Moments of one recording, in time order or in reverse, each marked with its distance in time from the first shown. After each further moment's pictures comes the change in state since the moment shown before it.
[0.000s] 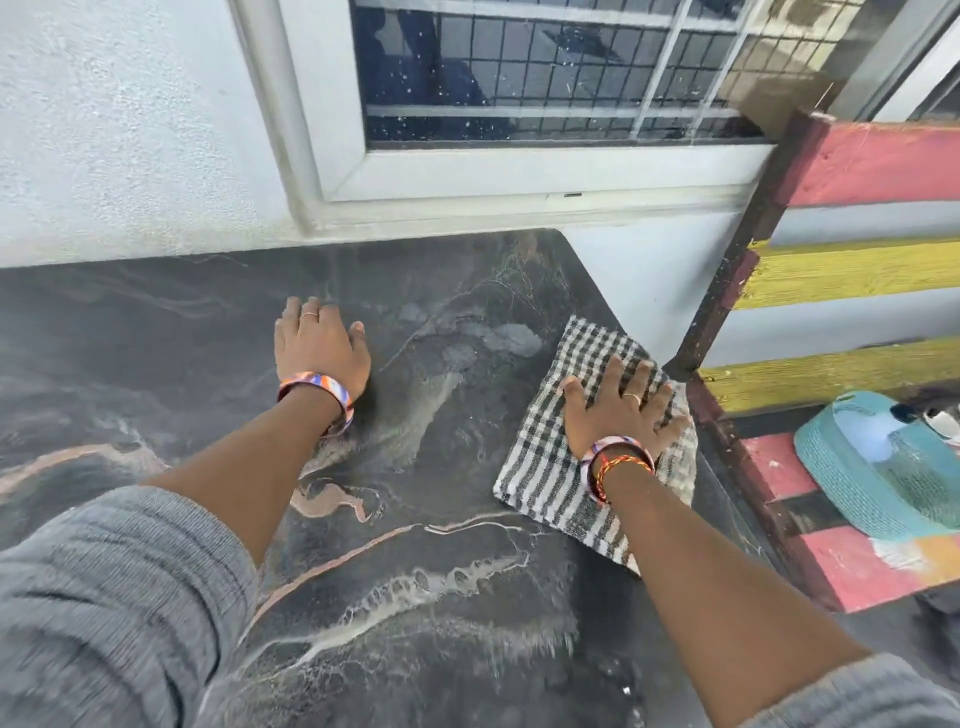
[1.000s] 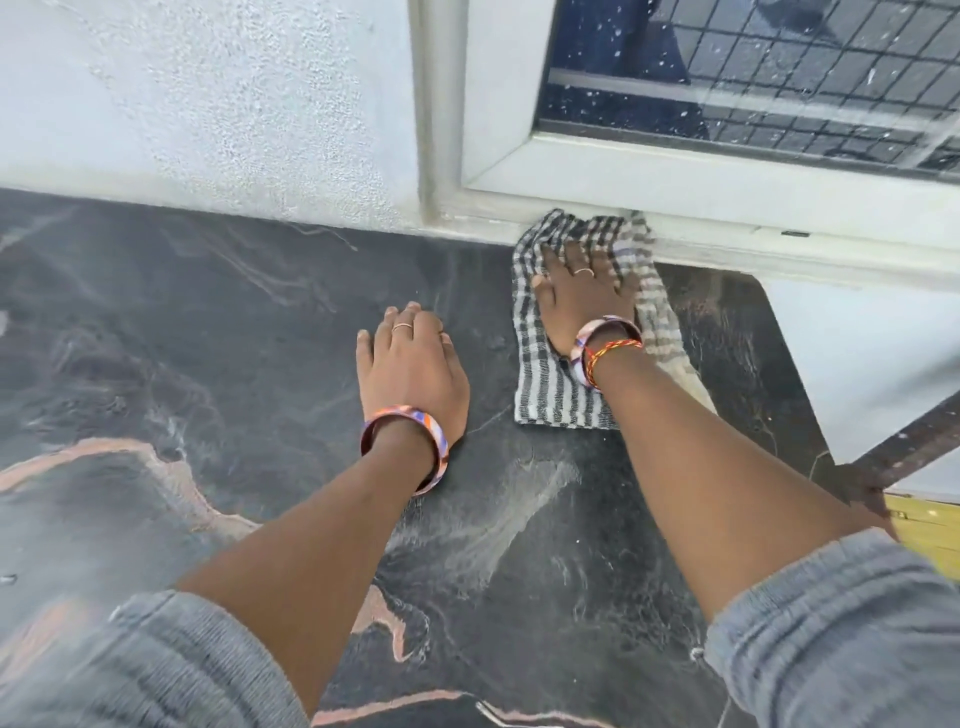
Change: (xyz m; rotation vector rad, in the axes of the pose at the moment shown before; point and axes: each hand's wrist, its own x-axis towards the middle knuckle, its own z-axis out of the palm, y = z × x) left_hand 0.033 0.001 0.032 -0.111 0.132 -0.235; right_hand 0.114 -0.238 0.004 -0.112 0.011 -0.841
